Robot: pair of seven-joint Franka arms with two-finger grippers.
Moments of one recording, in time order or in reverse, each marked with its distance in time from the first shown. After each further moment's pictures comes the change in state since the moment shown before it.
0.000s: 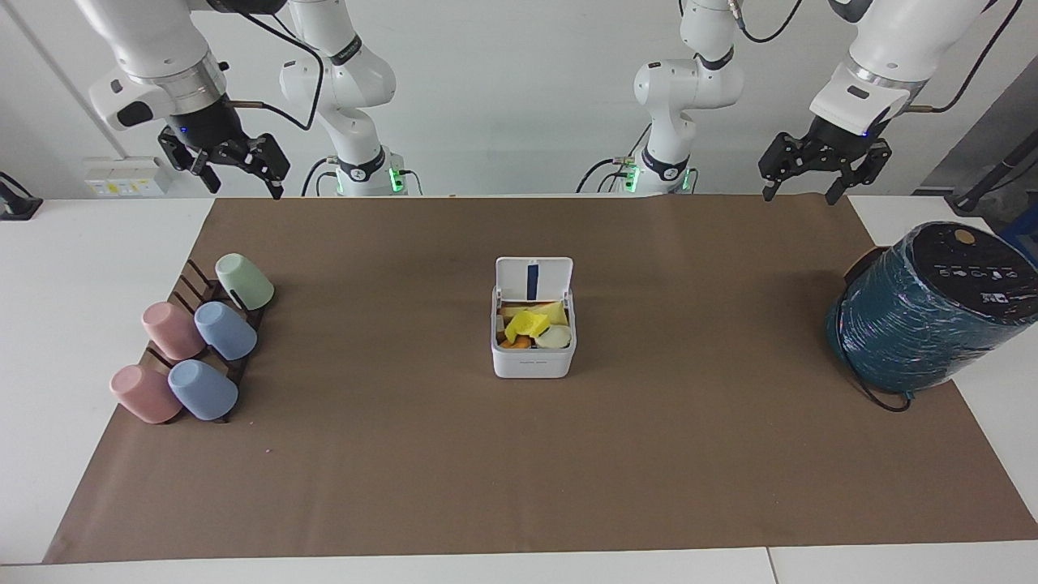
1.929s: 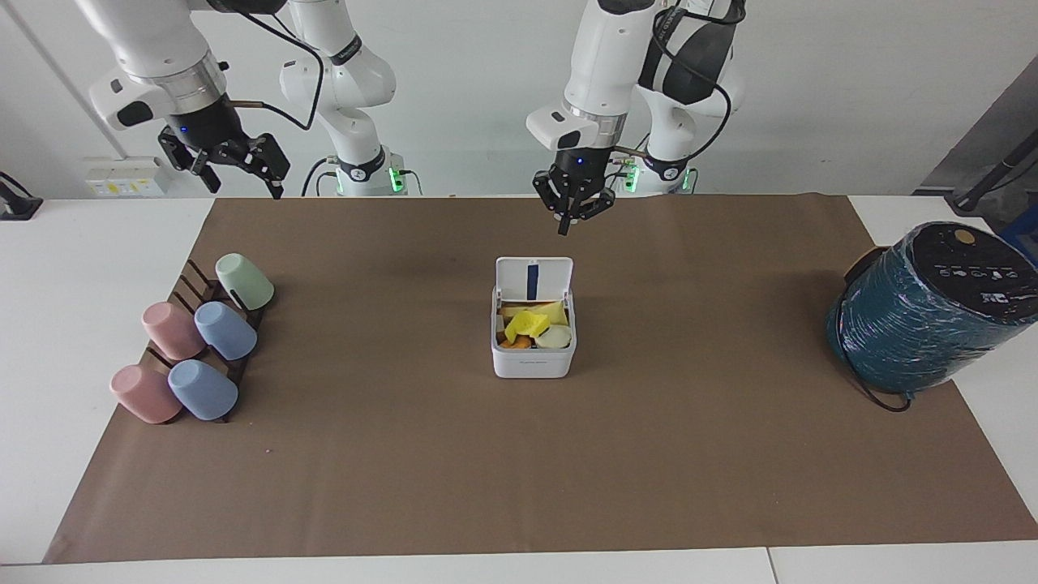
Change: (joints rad) left arm -0.587 0.099 -0.040 -0.276 -0.022 0.487 -0.349; right arm -0.001 0.000 -0.002 0.000 0.000 0.000 0.000
